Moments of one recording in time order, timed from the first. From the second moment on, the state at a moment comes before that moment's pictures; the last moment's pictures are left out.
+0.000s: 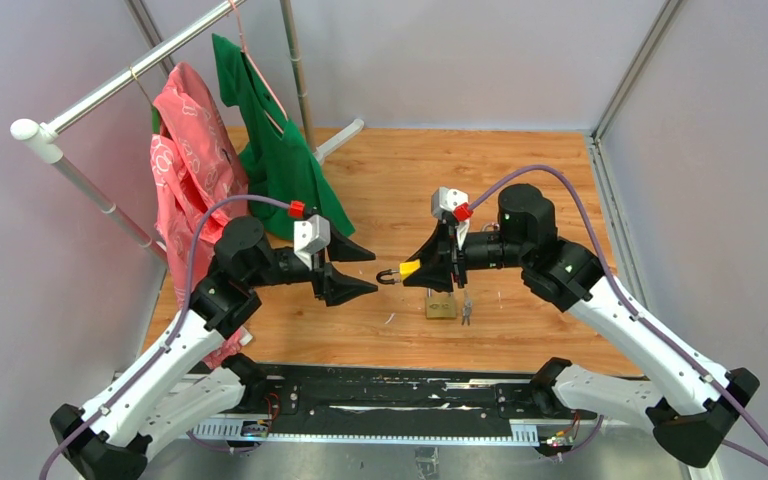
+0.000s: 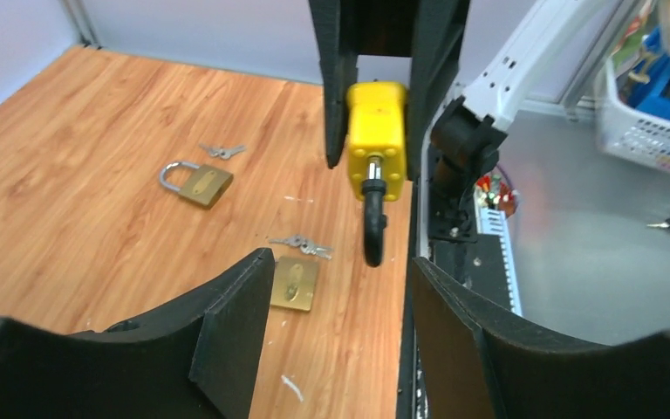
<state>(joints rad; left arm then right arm) -0.60 0.78 0.75 0.03 0.85 -0.07 0.75 0.99 1.10 -0.38 -0.77 -0.10</state>
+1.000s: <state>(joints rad) -0.65 0.85 0.78 0.04 0.88 -0.16 0.75 1.03 1.10 -0.35 -0.81 -0.10</state>
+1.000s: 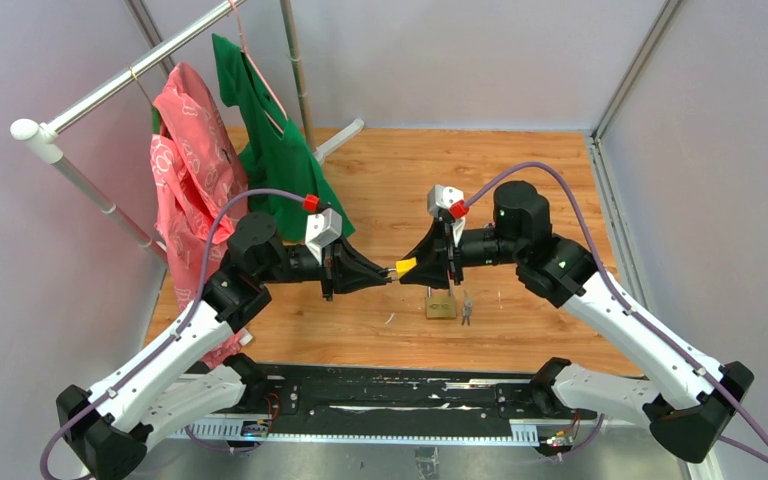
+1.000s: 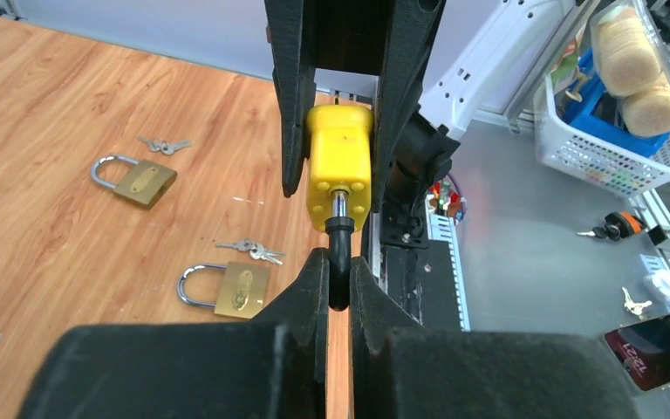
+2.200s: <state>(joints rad) -0.66 0.83 0.75 0.11 0.87 -0.19 0.67 0.97 1.00 -0.19 -0.92 0.03</state>
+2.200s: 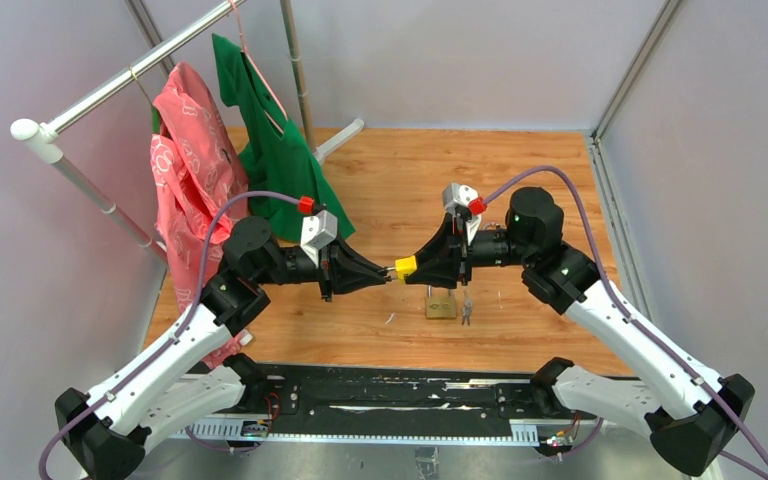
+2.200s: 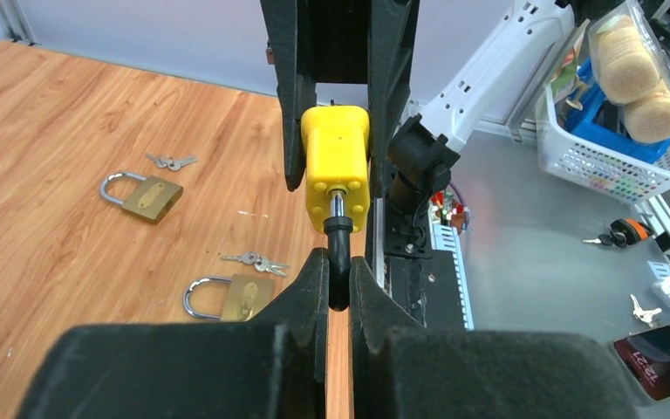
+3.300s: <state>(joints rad) -0.67 0.87 0.61 0.44 0.64 -0.29 0.70 1.05 0.75 0.43 -0.71 0.27</state>
